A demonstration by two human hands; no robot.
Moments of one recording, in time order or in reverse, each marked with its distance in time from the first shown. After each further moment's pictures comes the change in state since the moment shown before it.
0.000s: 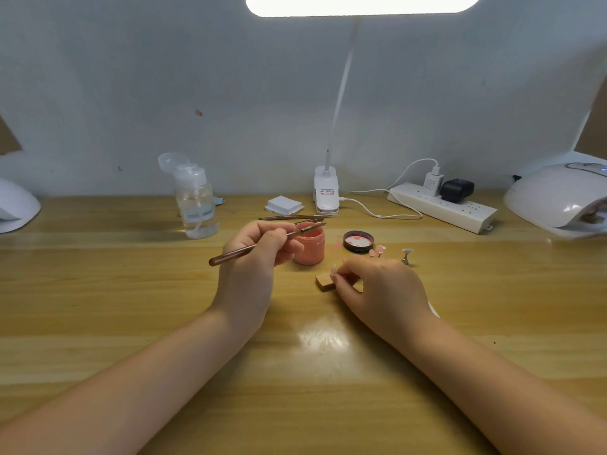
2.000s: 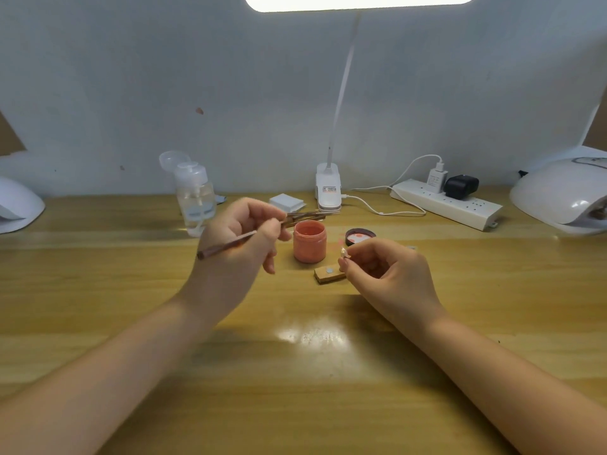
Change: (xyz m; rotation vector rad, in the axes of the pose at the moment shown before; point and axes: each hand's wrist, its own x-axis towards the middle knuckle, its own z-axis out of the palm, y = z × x) left_hand 0.015 0.011 -0.030 0.216 -0.202 0.226; right_hand 0.001 0.005 0.000 0.684 0.223 0.094
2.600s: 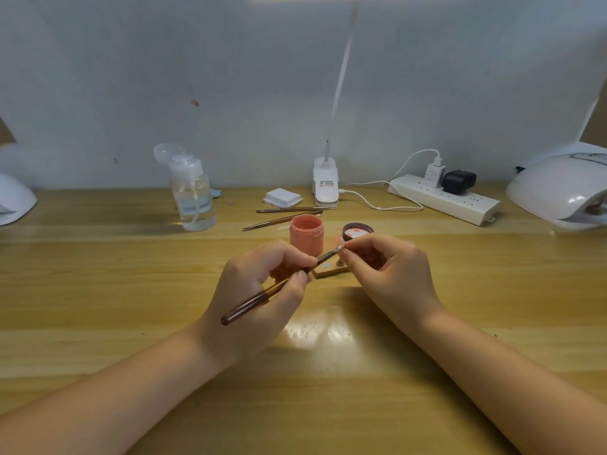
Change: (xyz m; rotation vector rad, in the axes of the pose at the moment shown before) left_hand -0.039 0.005 0.020 0.306 -0.157 0.296; right_hand 0.000 0.002 -0.001 -0.049 0.025 -0.063
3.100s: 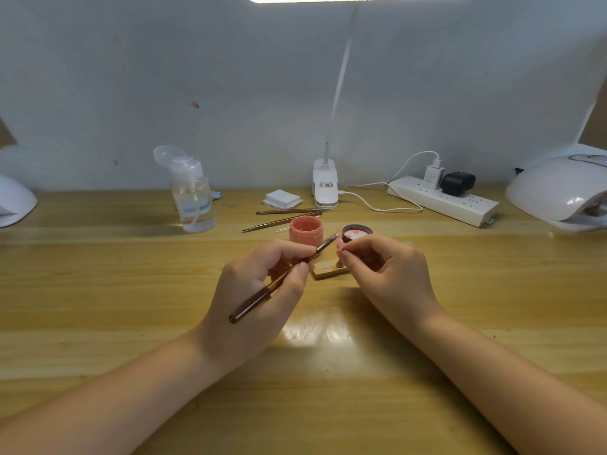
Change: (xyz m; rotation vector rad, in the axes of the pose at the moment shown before) left_hand 0.000 0.004 0.002 0.037 0.040 -0.039; right_hand 0.000 -0.002 0.000 -0.024 0.002 -0.009
